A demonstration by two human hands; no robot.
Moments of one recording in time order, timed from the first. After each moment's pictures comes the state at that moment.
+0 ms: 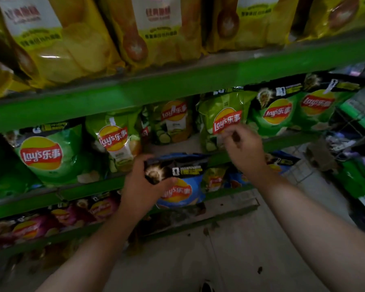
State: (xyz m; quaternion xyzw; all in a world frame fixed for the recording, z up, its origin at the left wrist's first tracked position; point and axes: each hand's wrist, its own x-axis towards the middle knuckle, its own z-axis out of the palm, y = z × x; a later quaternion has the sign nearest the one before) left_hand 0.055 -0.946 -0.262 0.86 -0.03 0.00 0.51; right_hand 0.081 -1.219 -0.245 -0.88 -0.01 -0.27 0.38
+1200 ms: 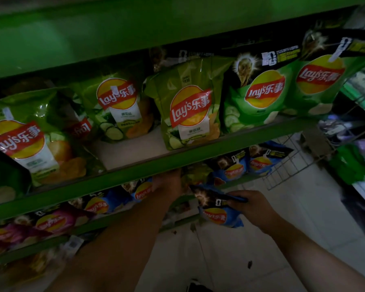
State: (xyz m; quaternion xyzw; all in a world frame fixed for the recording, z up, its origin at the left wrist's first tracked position) left_hand 0.156 -1.113 -0.463 0.97 -0.10 -0.18 0.16; right_hand 0.022 -1.335 -0.450 -0.78 0.20 0.13 0.58
